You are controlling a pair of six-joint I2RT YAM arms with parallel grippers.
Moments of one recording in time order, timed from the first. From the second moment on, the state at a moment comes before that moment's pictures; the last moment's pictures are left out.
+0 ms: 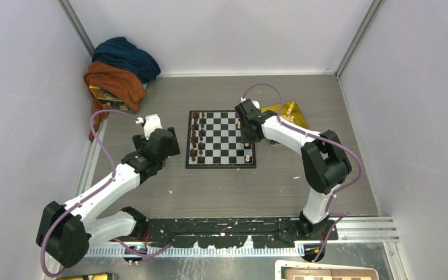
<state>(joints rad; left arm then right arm) -0.55 1.06 0.68 -0.35 -0.63 -0.53 0.58 1.79 1.26 -0.55 0.21 0.44</state>
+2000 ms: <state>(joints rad) -0.55 1.17 0.70 -0.33 -0.63 -0.52 0.10 2.00 1.55 -0.59 0.33 0.47</state>
